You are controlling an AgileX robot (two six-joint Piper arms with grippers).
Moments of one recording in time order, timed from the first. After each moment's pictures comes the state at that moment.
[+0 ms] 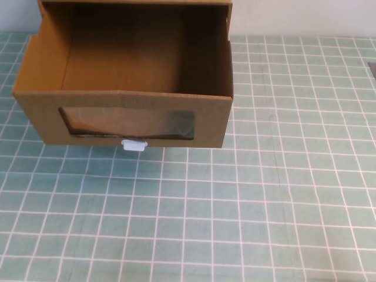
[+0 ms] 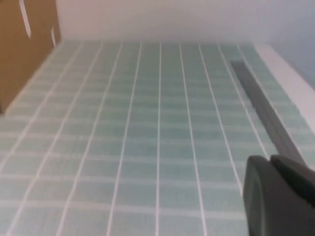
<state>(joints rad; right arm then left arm) 0.03 -0.01 0.03 -0.15 0.20 0.08 -0.14 -0.01 0.03 0.05 0.25 -0.03</state>
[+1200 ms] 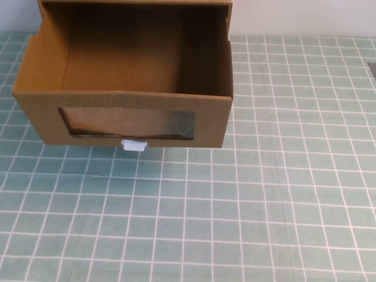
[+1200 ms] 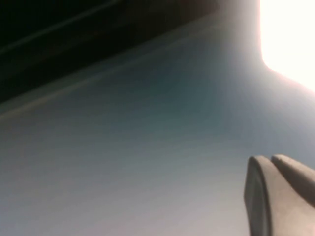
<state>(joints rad) 0.03 0.01 -0.43 0.08 -0.60 0.23 -0.14 -0.01 -0.27 -0.05 -0.64 -0.04</state>
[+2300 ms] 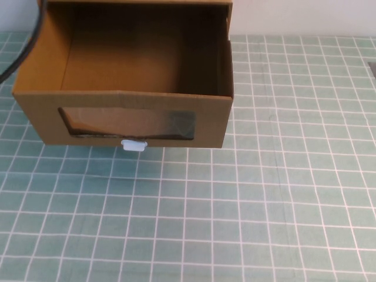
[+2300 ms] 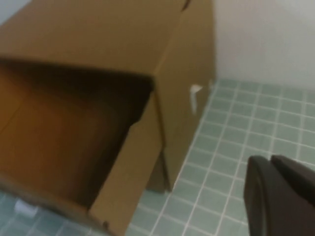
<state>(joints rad) 0.20 1.08 -1.31 0.31 0.70 -0.21 -0.14 1.12 -1.28 -0.20 0.41 -0.01</state>
